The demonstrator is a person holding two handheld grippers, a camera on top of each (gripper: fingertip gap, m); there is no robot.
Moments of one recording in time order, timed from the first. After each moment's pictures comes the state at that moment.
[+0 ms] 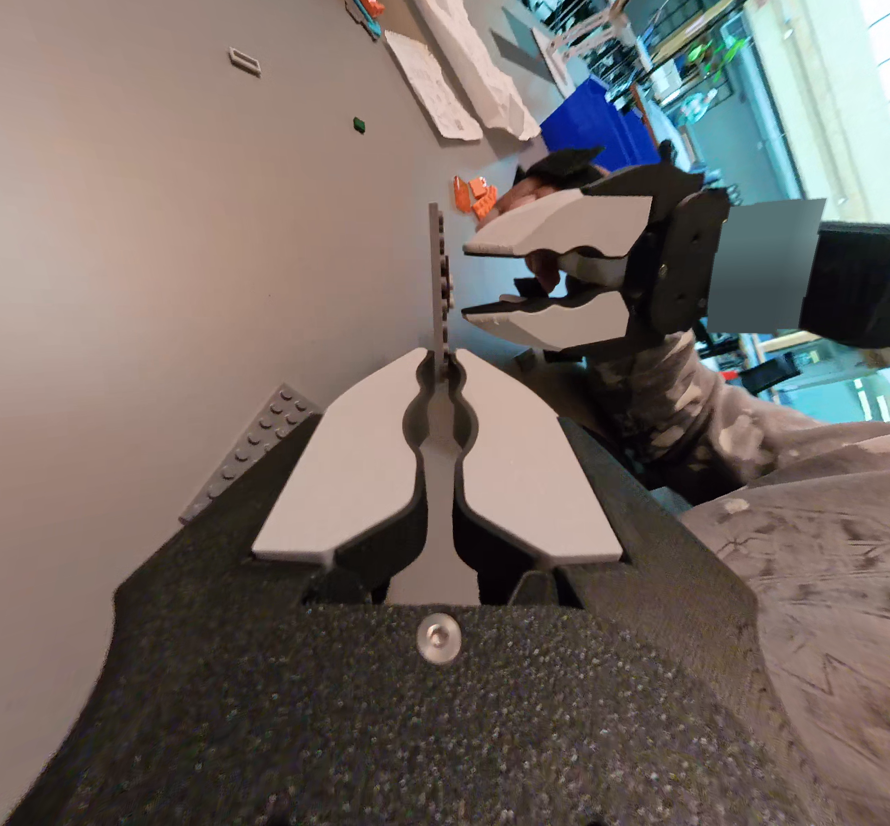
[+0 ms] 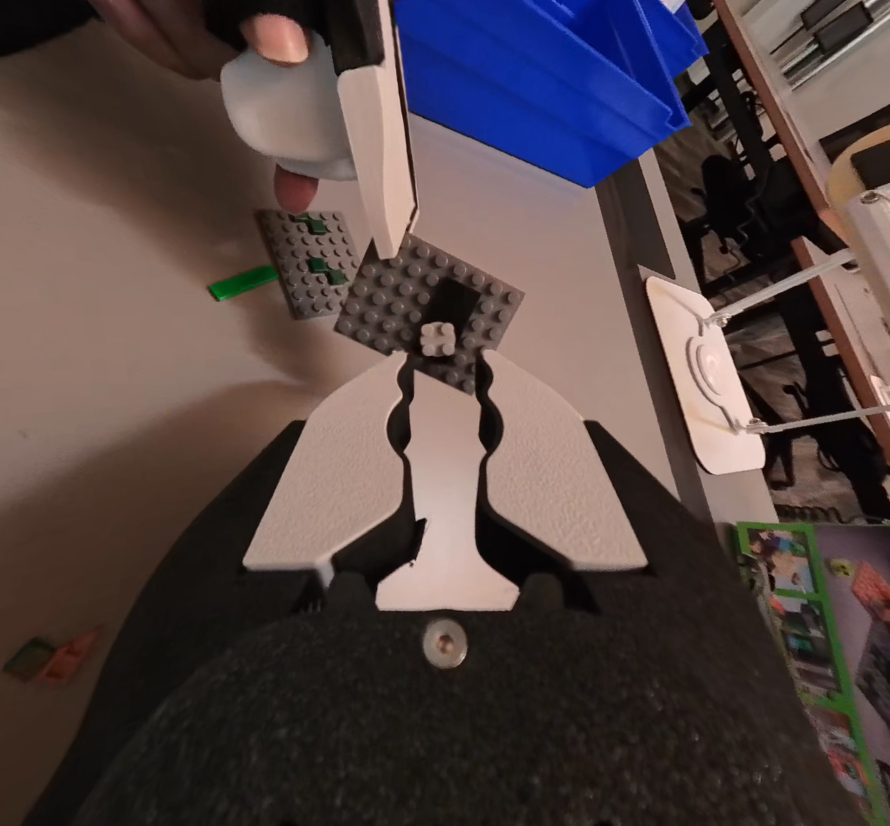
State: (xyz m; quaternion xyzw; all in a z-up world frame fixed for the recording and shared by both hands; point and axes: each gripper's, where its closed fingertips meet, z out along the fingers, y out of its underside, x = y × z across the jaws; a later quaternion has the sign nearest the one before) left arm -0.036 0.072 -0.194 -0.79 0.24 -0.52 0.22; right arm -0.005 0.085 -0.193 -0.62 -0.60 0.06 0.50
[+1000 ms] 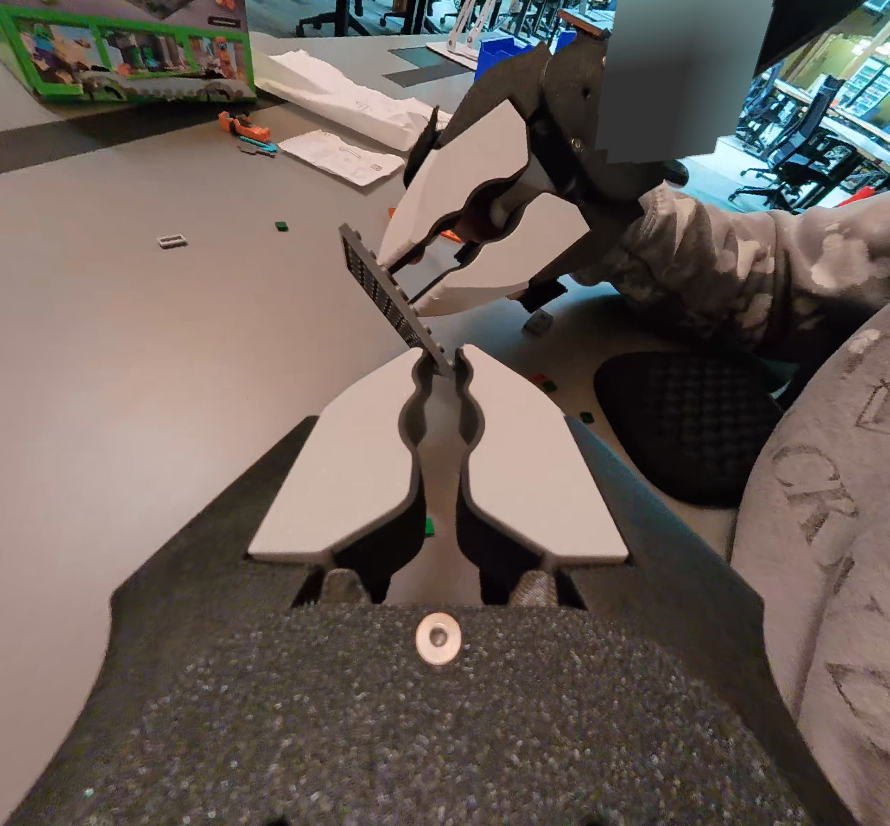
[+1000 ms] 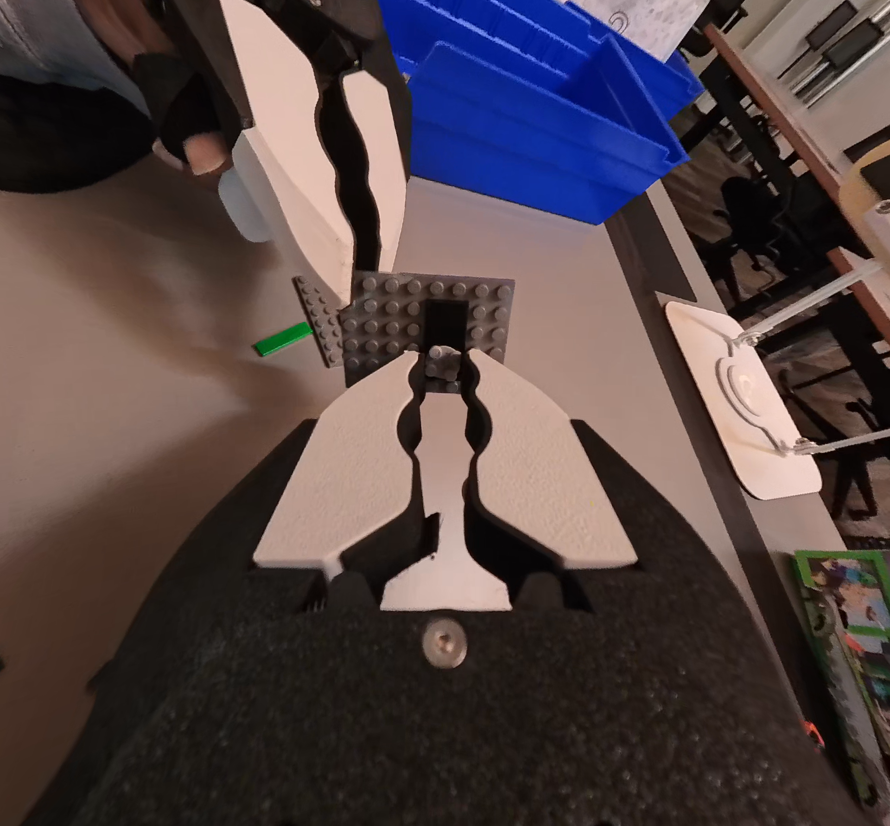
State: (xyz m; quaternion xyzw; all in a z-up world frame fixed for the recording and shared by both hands) left arm -0.029 0.044 -0.179 -0.67 0.44 -0.46 0.37; right arm -0.015 0.075 -0.178 -0.62 -0.57 0.13 0.52
